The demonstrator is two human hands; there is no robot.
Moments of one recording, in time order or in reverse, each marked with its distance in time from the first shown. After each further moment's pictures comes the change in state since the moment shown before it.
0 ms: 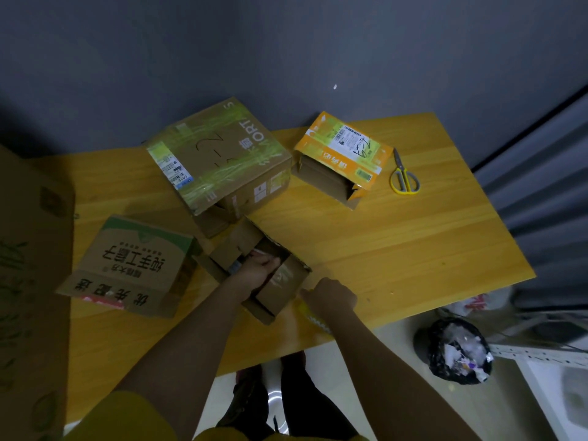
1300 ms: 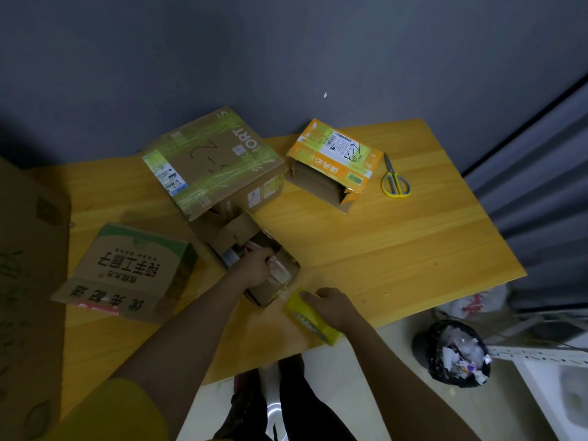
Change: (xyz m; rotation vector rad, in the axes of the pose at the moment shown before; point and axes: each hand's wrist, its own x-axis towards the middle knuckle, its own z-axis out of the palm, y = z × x) left_hand -0.002 0.020 -0.005 0.669 0.011 0.258; right_hand -0.014 0.033 -0.003 0.531 -0.180 -0.186
